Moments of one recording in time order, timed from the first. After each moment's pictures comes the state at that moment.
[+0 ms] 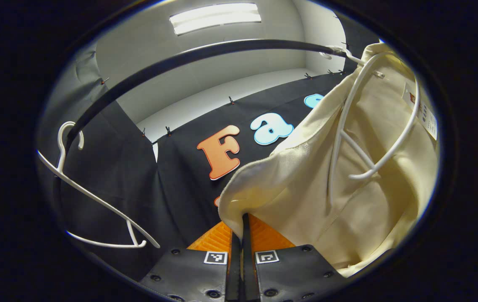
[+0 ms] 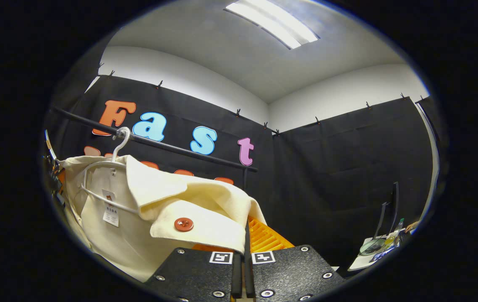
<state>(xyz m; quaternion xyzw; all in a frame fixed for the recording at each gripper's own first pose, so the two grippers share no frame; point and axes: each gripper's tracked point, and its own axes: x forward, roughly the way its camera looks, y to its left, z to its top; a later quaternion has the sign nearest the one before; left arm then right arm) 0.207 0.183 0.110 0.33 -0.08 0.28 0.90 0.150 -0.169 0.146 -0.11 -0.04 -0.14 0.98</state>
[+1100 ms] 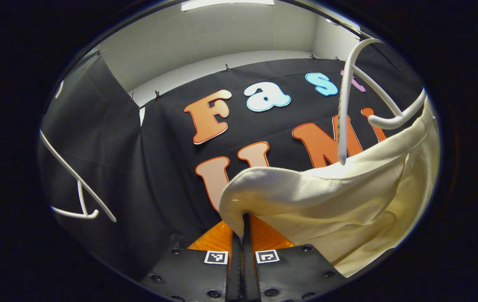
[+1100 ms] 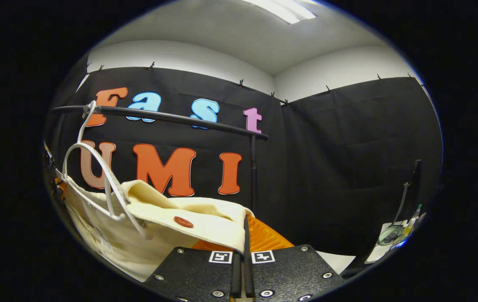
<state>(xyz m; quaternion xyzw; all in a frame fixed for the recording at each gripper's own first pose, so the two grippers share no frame) 0.252 0.224 0.042 0.25 0.00 0.27 0.93 0.253 -0.186 0.055 -0.04 0.05 -0.10 0.99</state>
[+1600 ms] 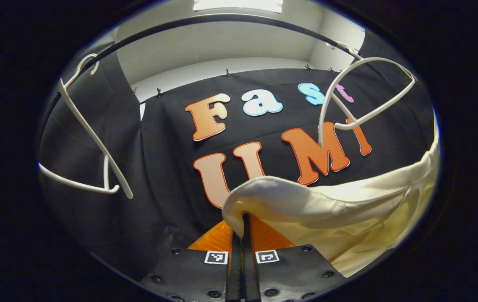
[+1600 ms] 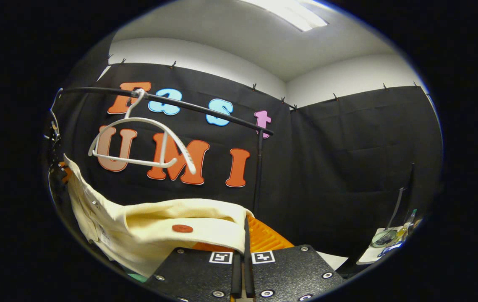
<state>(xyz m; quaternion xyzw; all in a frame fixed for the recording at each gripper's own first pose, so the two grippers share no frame) 0.174 0.206 0.031 0.22 -0.02 0.22 0.95 0.139 -0.155 0.034 -0.10 0.04 -0.06 0.99</state>
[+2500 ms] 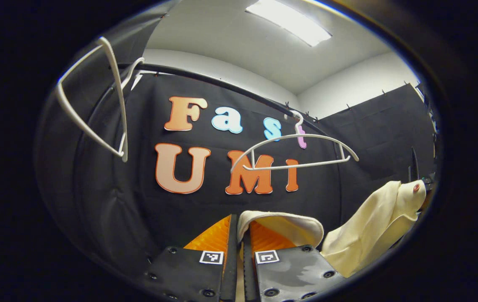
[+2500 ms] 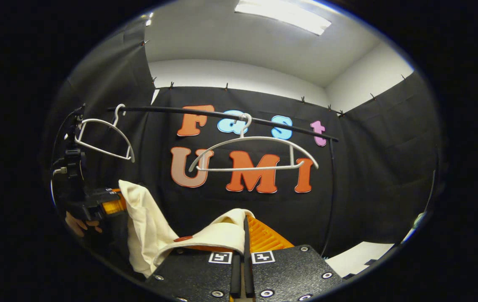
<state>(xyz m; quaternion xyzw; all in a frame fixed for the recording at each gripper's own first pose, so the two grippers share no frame) 0.024 0.040 0.020 0.02 -0.02 0.04 1.00 0.018 0.078 -0.028 -0.02 0.01 0.14 0.99</state>
